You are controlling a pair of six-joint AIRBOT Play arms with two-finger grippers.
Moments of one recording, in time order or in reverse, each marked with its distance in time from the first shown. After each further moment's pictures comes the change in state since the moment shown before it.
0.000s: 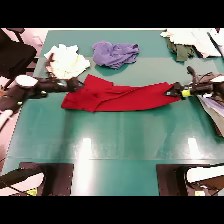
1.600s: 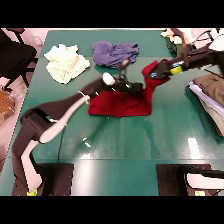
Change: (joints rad) left arm -0.424 -0.682 0.801 0.217 0.008 -0.304; right arm 0.449 0.163 0.334 -0.106 0.039 0.172
